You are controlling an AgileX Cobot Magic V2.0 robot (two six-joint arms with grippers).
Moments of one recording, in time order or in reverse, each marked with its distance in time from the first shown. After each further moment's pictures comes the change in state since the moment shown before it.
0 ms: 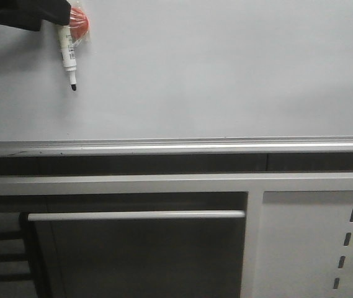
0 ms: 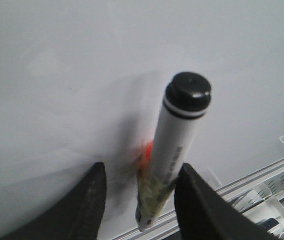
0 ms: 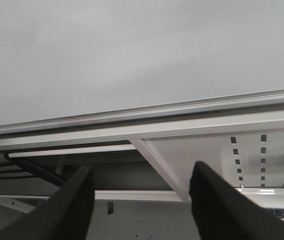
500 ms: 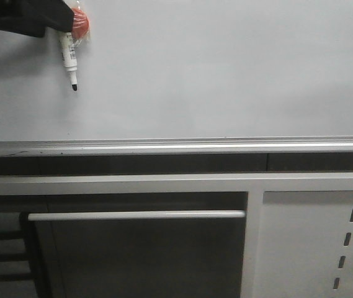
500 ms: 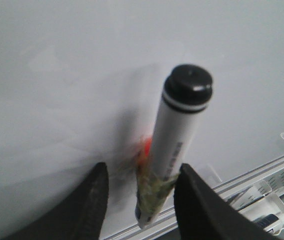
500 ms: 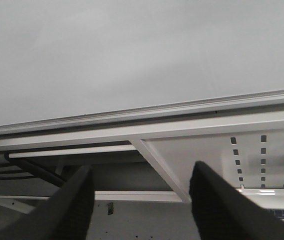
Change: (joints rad) left arm -0.005 0.021 0.000 0.000 -0.001 0.000; right arm 0.000 0.000 0.000 0.000 -0.002 0.000
